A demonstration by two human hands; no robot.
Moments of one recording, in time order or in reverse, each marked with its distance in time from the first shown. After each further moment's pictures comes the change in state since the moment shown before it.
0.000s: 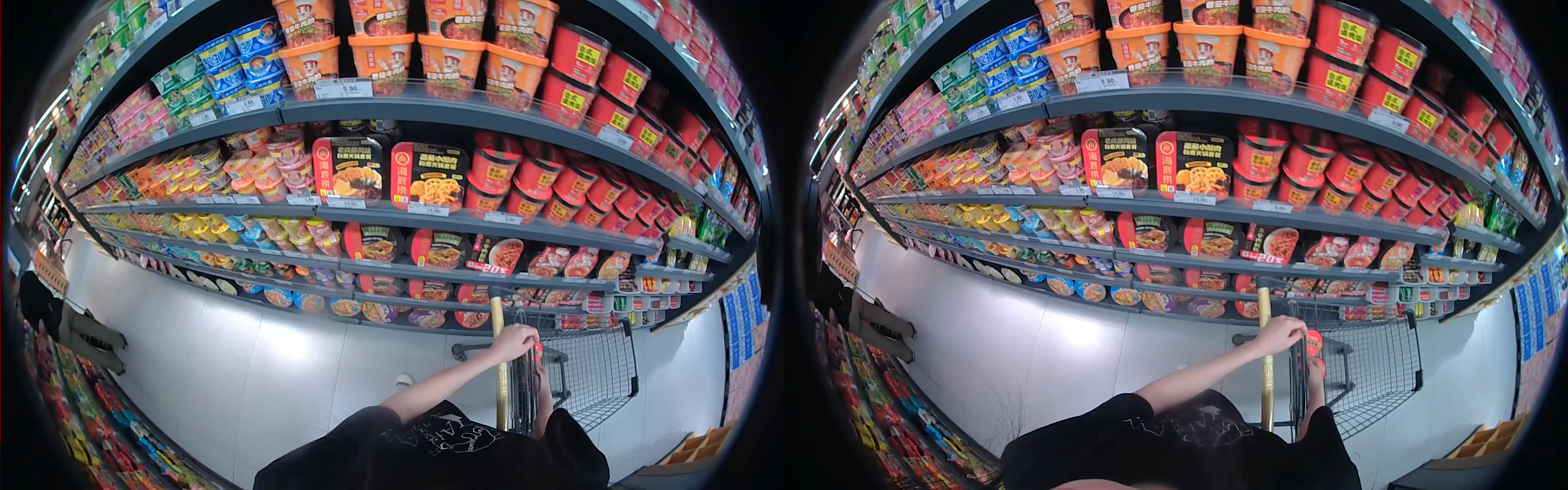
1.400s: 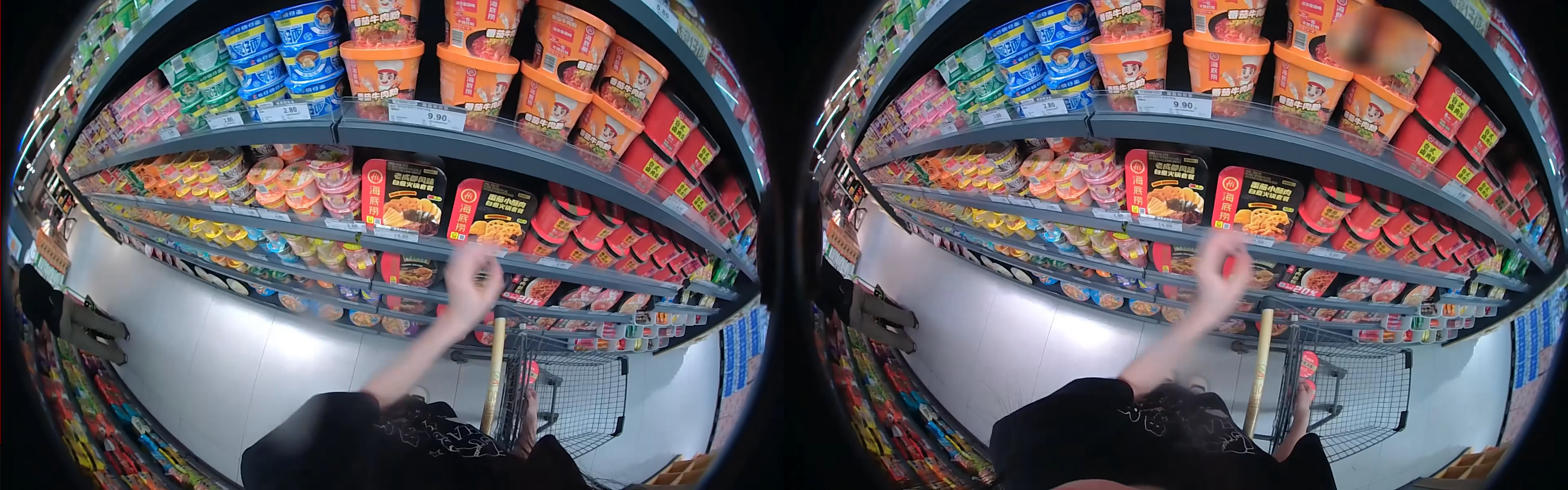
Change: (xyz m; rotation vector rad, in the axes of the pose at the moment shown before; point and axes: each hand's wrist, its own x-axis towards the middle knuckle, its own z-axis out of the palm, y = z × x) left_hand 0.028 0.055 -0.305 0.162 0.910 0.320; right_hand 0.019 0.029 0.113 0.142 0.188 0.014
